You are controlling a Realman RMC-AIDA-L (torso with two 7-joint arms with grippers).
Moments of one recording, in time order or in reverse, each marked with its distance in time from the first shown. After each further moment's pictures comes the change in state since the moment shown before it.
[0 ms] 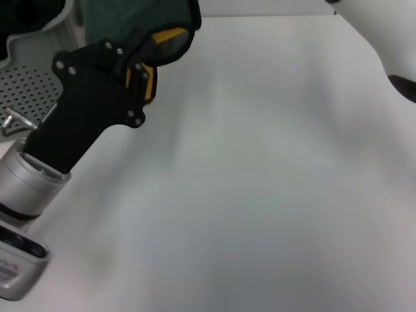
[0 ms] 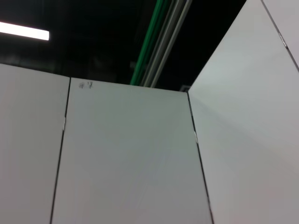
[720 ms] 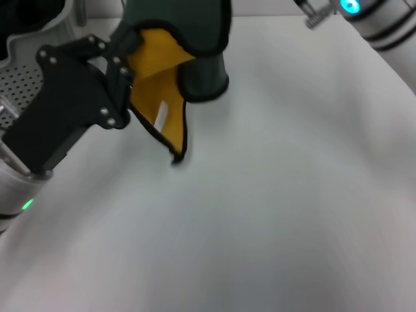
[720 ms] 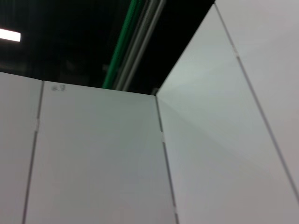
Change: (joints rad) left arm 0.090 0.015 0.007 0.195 0.036 -0.002 -0.756; right arm -0.142 -0.004 0.012 0.063 -0.027 -0.127 0.013
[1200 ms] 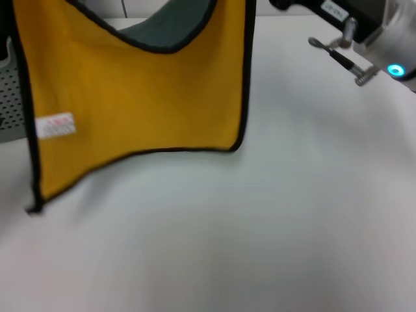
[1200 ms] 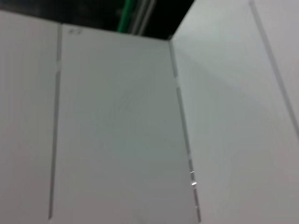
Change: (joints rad) left arm 0.018 0.062 -0.169 0.116 -0.092 -0.001 -0.896; right arm -0.066 -0.038 0.101 0.164 -0.297 -0.148 0.072
